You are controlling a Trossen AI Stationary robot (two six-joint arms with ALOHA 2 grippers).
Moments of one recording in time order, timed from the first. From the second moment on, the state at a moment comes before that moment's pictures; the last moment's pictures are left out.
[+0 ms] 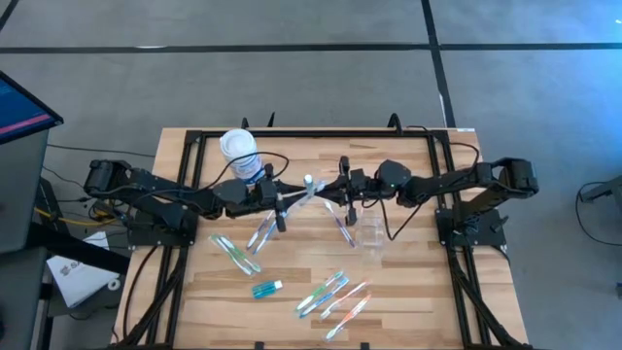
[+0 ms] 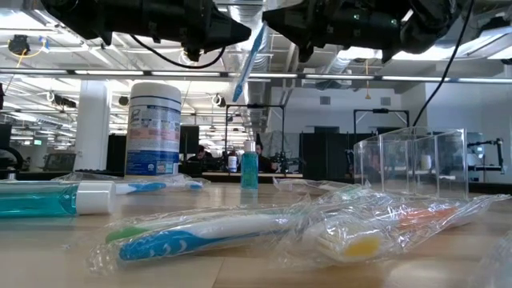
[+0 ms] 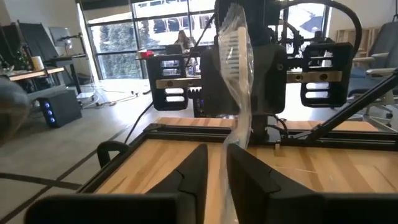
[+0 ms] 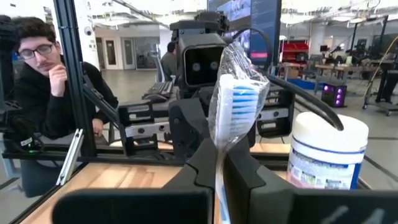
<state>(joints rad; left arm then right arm) -0.04 1.35 0.59 0.78 -0.33 0.07 -0.09 1.48 0.71 0.86 -0.19 0.03</state>
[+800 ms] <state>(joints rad) -0.06 1.35 0.59 0.72 -0.33 0.06 0.03 1.02 0.71 0.03 0.29 0.07</state>
